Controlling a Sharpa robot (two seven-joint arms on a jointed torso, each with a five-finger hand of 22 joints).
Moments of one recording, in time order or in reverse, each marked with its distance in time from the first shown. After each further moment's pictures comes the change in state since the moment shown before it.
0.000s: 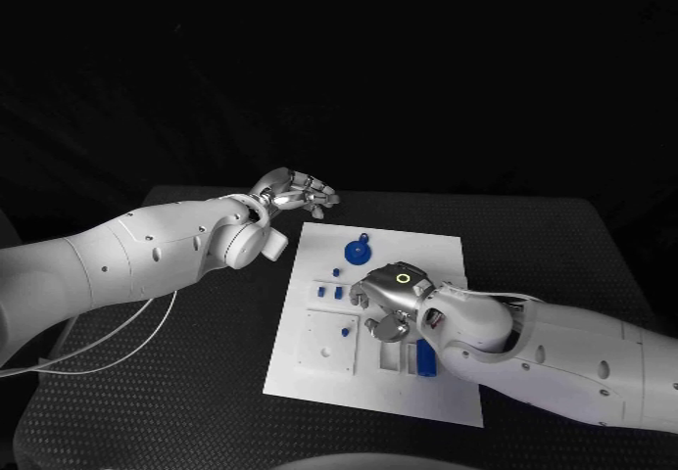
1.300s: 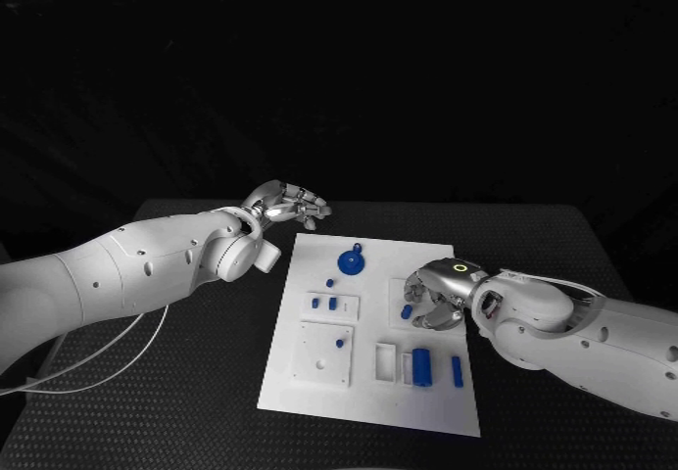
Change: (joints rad) left arm 0.000 0.005 -0.002 -0.014 0.000 0.011 0.001; left_hand 0.000 0.000 0.000 0.000 0.000 0.000 0.000 0.000 0.000 0.000 0.000 0.000 0.000 0.000 0.000 0.000 0.003 0.000 0.000 0.000 -0.004 0.002; right arm 0.023 -0.158 0.029 -0.046 0.142 0.093 0.053; right_hand -0.053 0.004 -0.159 0.024 -0.005 -0.005 -0.036 0.021 -0.002 0.013 -0.005 0.008 -0.070 -0.021 0.003 0.009 -0.025 0.001 -0.034 0.009 0.018 0.000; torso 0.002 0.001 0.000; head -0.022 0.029
